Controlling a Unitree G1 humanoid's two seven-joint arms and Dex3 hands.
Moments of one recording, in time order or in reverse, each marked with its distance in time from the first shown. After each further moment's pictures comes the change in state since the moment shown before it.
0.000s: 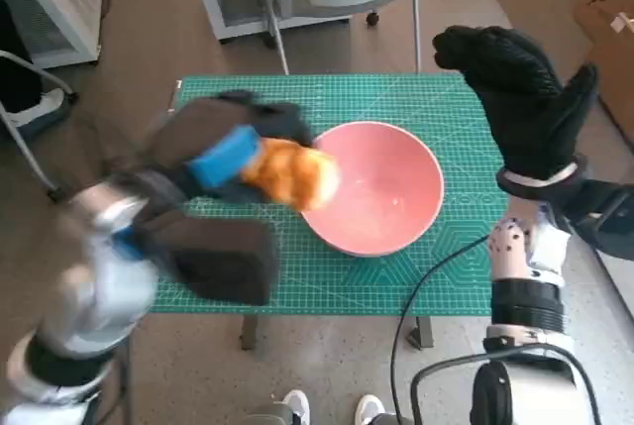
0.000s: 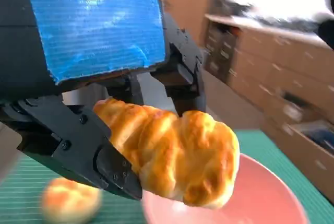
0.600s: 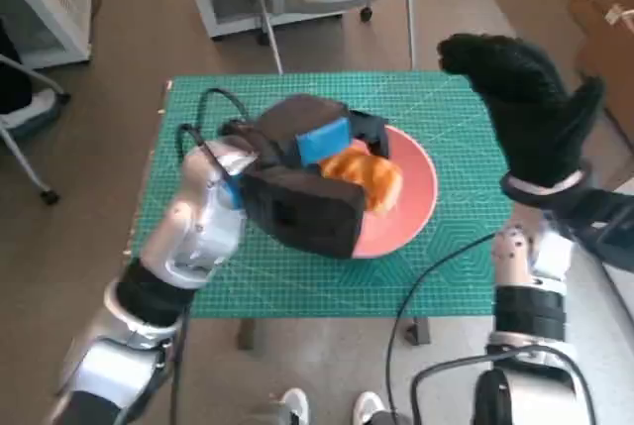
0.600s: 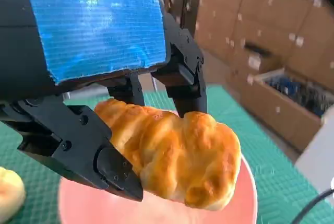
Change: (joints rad) left arm -0.186 -0.210 -0.119 0.487 0.001 -0.178 0.016; right arm 0.055 -0.010 0.010 -0.080 -0.002 0.004 -0.036
